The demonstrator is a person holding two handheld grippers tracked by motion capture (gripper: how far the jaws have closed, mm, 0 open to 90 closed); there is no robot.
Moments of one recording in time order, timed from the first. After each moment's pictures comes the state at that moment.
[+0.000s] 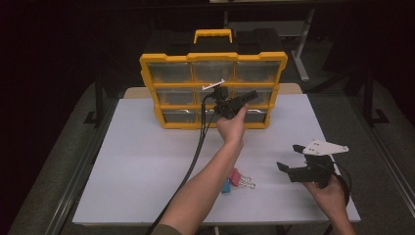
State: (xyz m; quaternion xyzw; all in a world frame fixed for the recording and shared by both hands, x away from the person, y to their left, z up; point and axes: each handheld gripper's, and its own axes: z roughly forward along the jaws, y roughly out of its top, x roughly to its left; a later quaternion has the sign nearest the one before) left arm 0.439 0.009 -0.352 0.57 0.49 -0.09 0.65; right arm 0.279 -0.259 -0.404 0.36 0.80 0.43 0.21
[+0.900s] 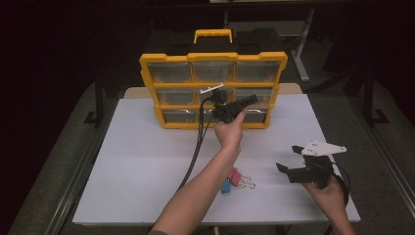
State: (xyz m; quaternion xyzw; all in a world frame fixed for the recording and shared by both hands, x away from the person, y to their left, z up) left arm 0.422 0.014 -0.351 0.57 0.48 -0.10 0.65; right arm 0.280 -0.257 -0.408 0.36 0.81 0.42 0.20
